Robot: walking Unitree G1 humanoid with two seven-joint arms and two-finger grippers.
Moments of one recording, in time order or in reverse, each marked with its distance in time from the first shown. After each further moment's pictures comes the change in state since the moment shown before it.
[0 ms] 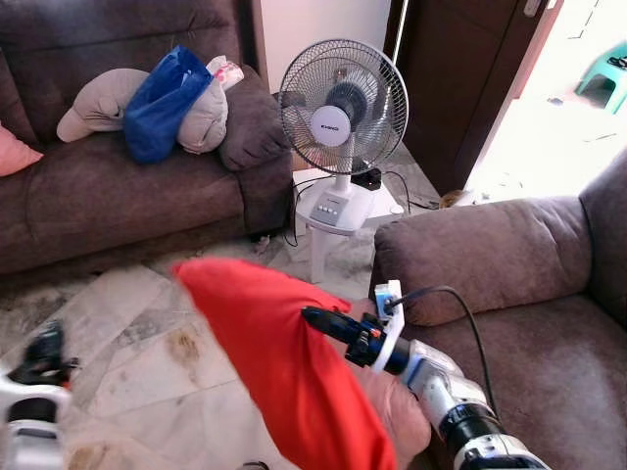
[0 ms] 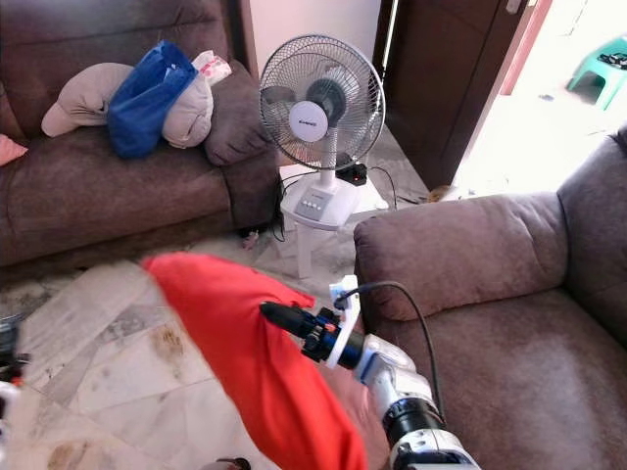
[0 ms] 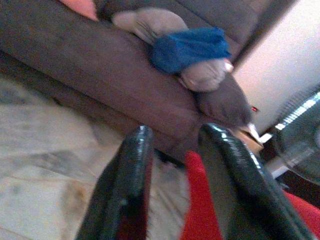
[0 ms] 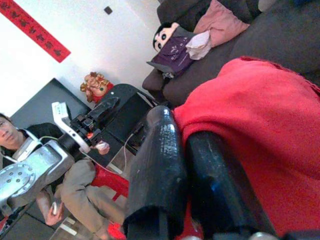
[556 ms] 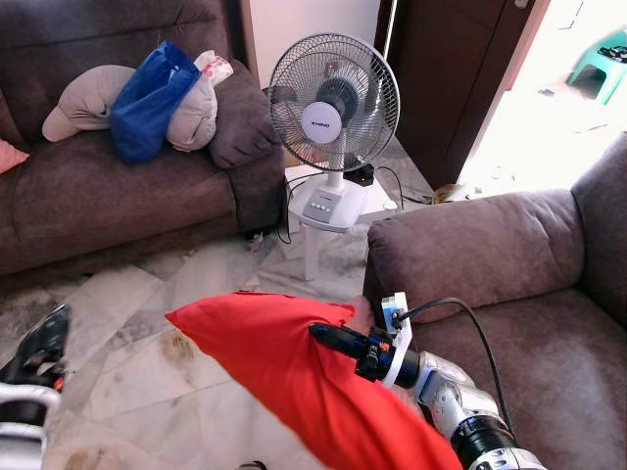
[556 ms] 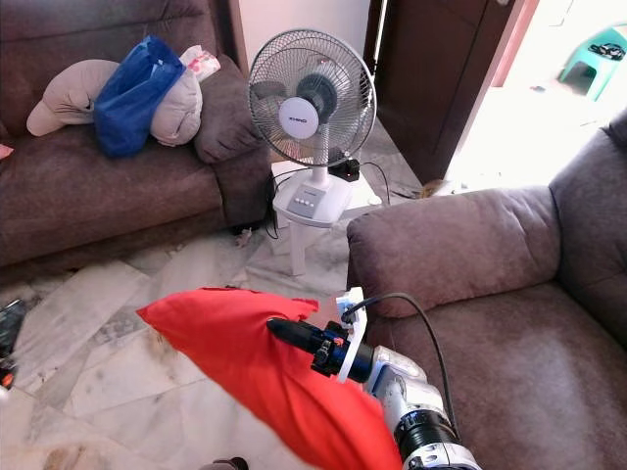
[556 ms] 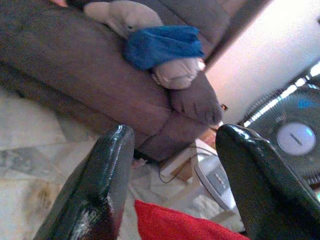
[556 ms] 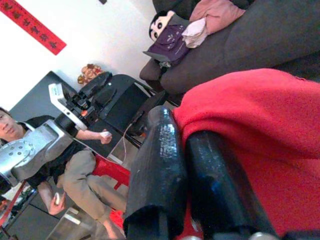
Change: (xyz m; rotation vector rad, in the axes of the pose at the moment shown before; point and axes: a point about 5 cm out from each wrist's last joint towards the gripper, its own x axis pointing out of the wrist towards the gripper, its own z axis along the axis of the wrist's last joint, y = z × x) left arm -0.004 0.009 0.017 -0.078 -0.010 -0.073; right arm -0.013 0.001 -0.007 0.005 0.049 0.010
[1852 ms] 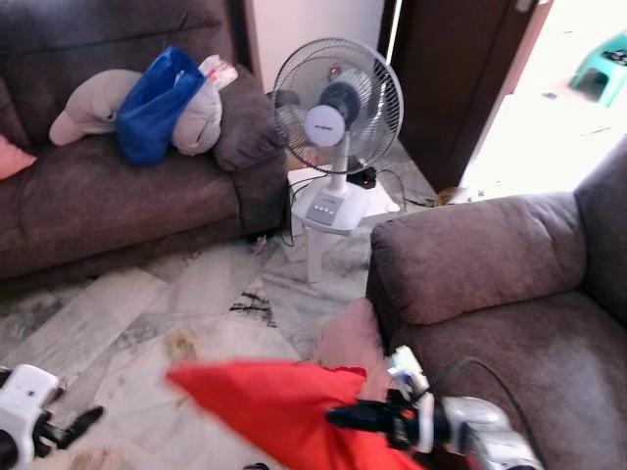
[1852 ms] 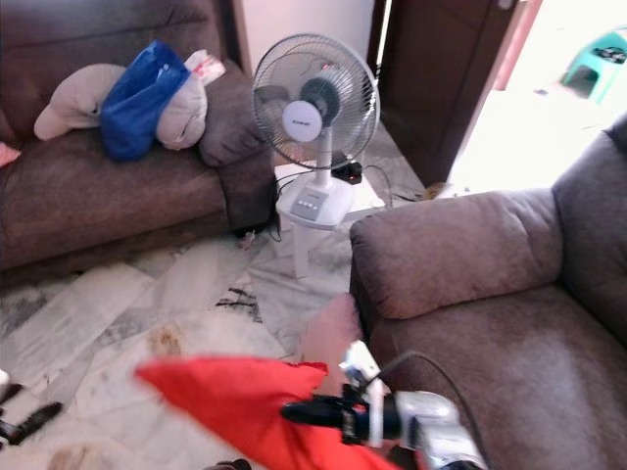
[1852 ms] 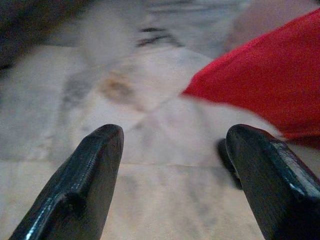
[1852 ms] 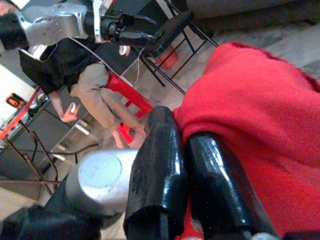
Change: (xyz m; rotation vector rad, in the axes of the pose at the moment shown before) left arm -0.012 0.041 -0.014 0.953 0.858 -0.420; right arm -0.057 0.013 -0.043 -0.089 0.332 0.105
